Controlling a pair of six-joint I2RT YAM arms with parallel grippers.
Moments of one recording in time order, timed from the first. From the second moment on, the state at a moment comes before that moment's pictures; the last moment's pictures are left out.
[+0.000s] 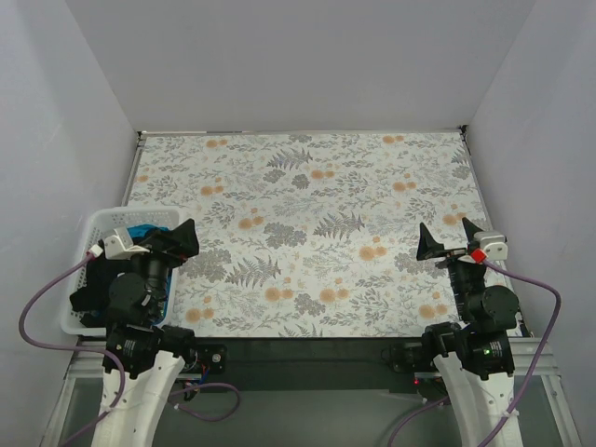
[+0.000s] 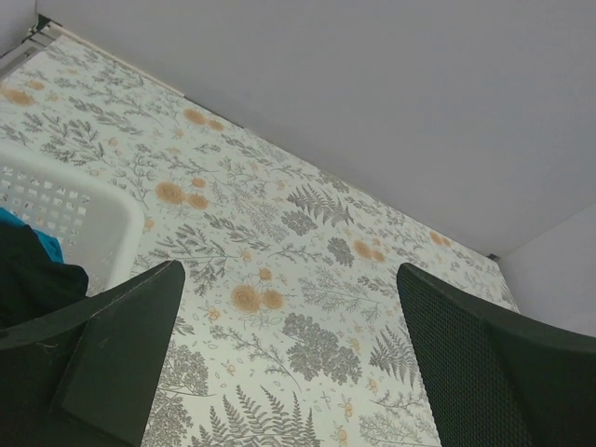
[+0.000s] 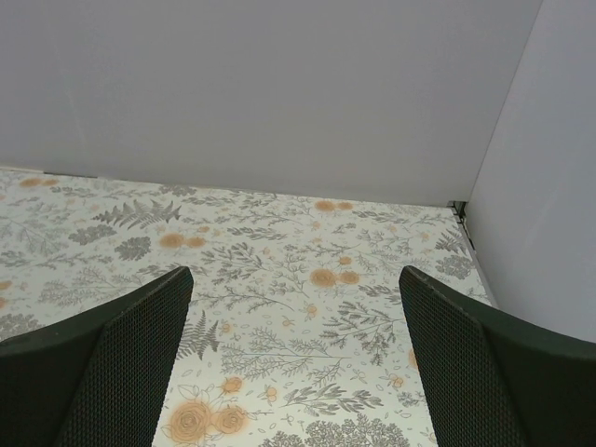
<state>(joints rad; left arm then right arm) -0.20 0.17 0.56 -0.31 -0.23 -0.53 0.17 0.05 0.42 -0.12 0.02 -0.04</state>
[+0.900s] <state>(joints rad) 0.06 1.34 1.06 -0.69 -0.49 -0.95 0.24 0.05 0.36 -0.11 0.04 0.00</state>
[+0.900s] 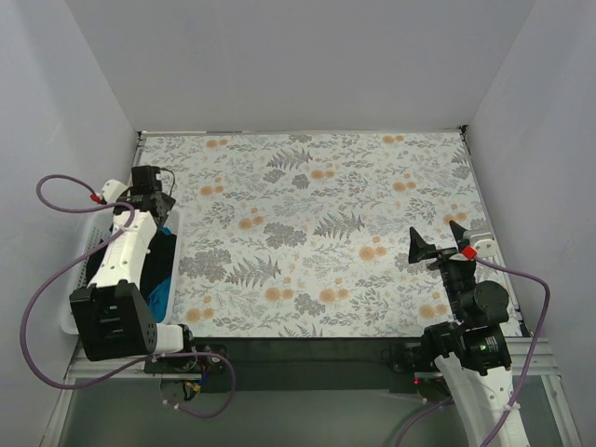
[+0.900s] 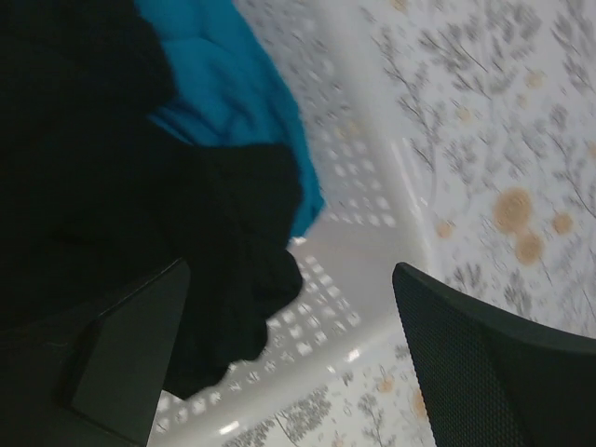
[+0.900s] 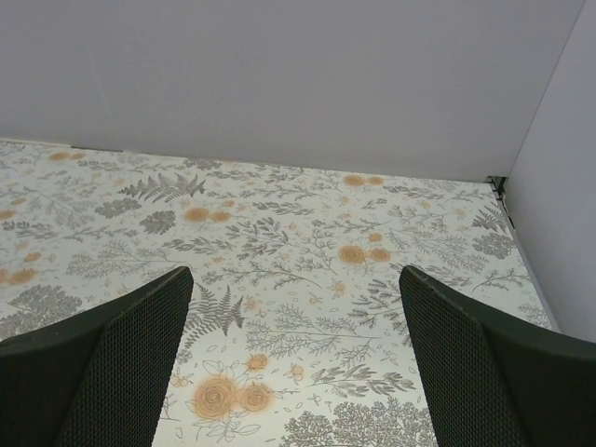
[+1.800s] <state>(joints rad) 0.29 1.30 0.89 -0.69 -0.70 -0.98 0.26 0.14 0.36 -0.11 -0.02 -0.02</state>
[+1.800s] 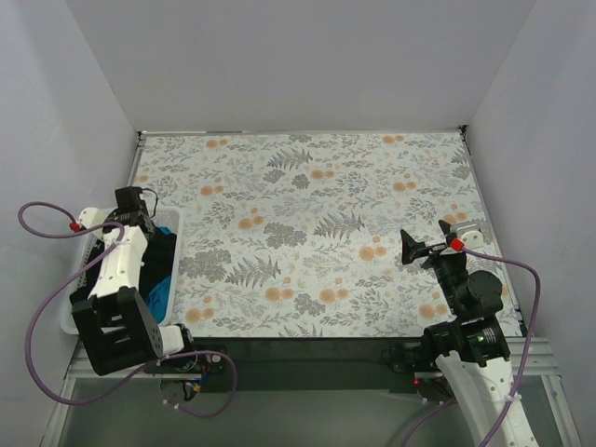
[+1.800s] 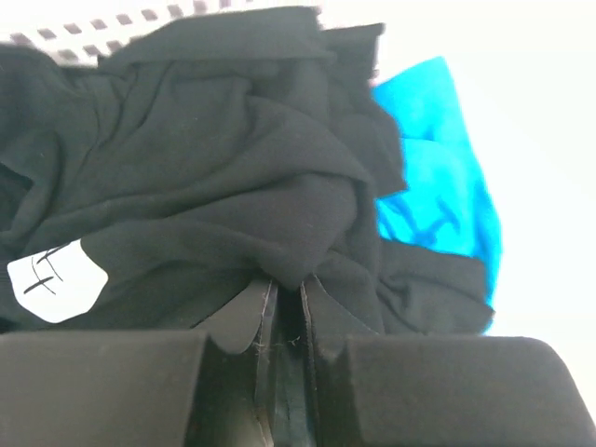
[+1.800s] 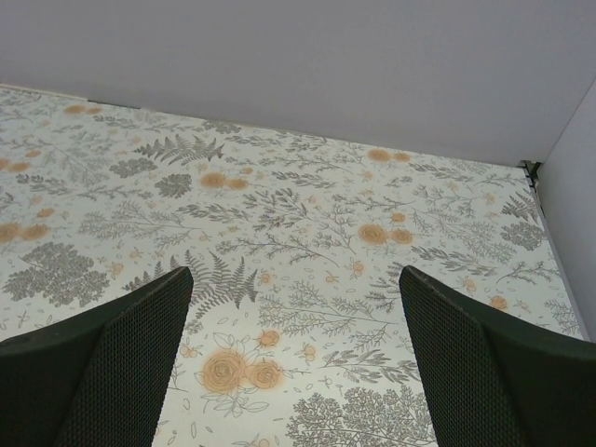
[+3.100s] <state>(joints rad) -0.89 1.43 1.22 -0.36 -0.54 -0.56 0.26 0.41 0.47 -0.19 -0.14 0.08</state>
